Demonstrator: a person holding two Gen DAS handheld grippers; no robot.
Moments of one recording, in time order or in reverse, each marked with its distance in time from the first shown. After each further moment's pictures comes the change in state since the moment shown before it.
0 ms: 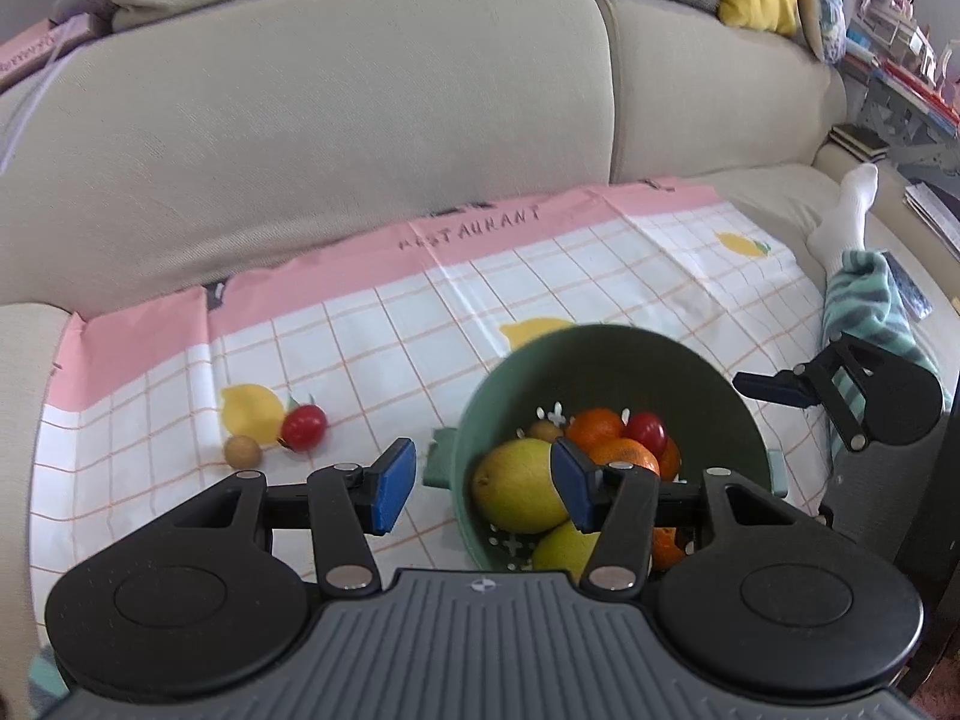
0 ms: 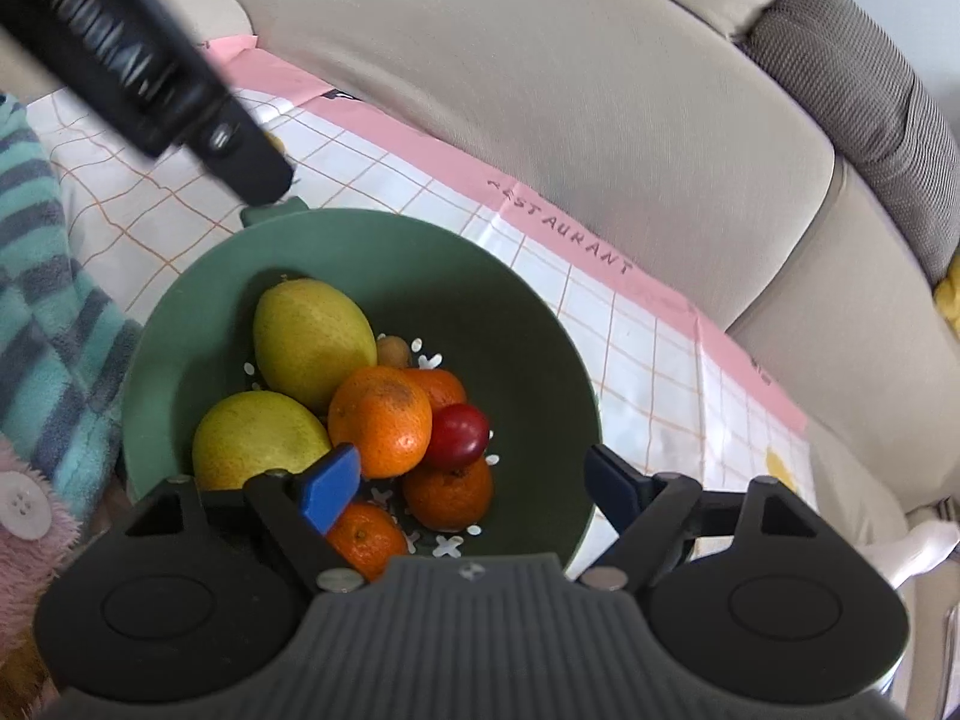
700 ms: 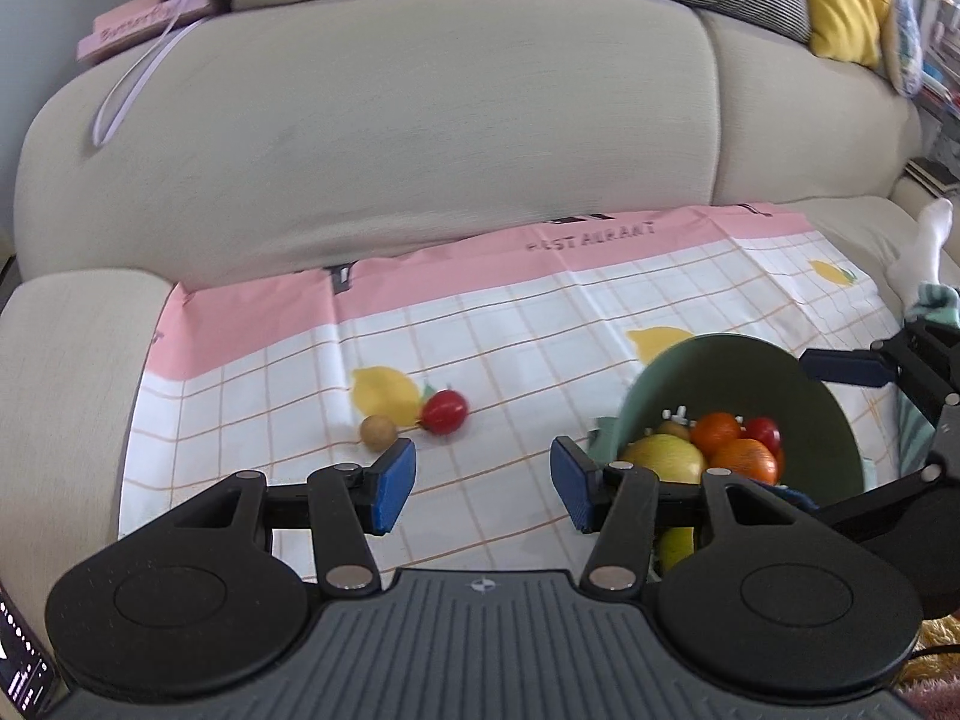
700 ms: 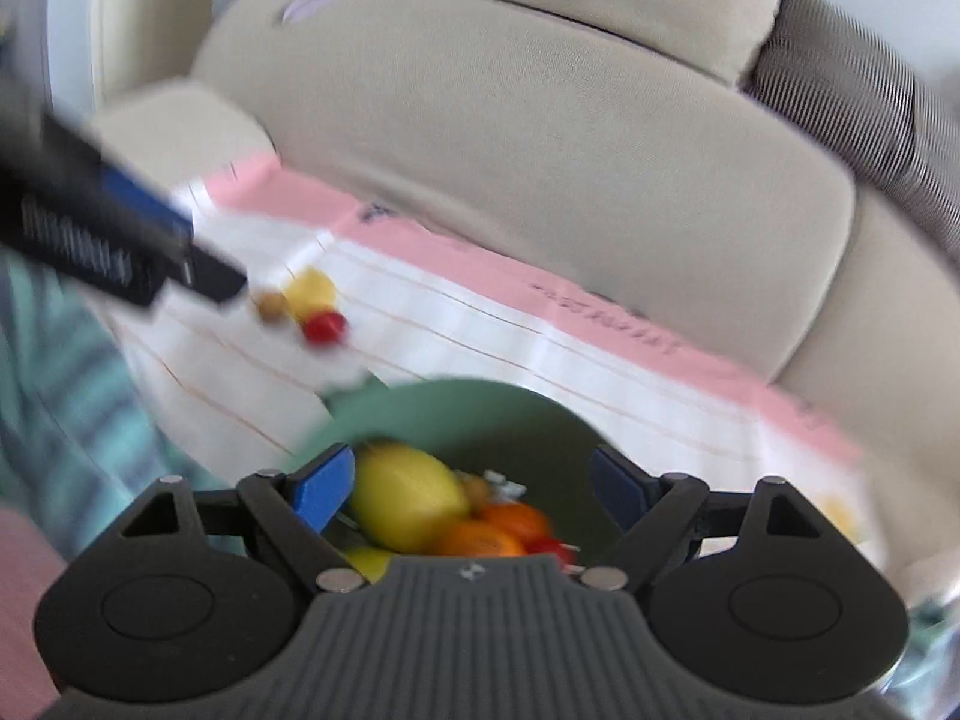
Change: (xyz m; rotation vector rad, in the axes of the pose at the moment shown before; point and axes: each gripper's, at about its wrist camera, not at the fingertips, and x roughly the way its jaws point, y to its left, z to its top) left arm -0.016 0.063 -0.014 -0.089 -0.011 0.128; right arm -0.033 -0.005 0.048 0.203 -0.126 0.162
